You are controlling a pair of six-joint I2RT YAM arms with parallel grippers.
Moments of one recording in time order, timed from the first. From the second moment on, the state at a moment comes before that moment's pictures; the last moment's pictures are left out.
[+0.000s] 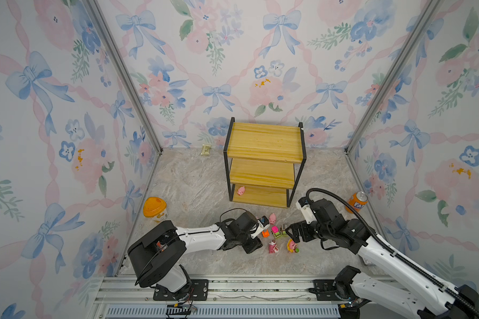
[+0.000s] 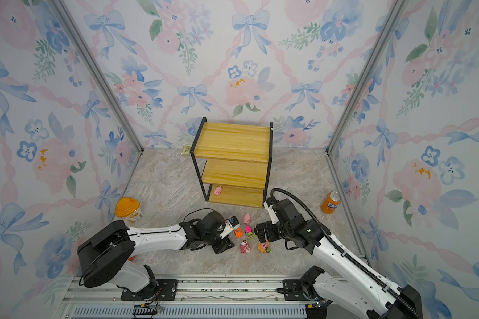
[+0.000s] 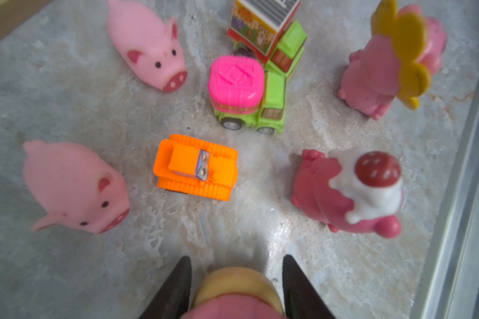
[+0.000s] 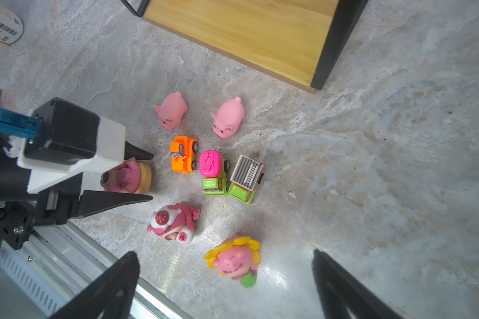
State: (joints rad) left arm -0.94 1.52 0.65 -0.08 0.16 -0.01; right arm 0.66 0.91 0.74 -0.77 -0.08 0.34
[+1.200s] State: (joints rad) left arm -0.95 1.50 0.67 -0.14 0.12 -0.07; right arm 0.66 0.92 0.74 -0.77 -0.08 0.34
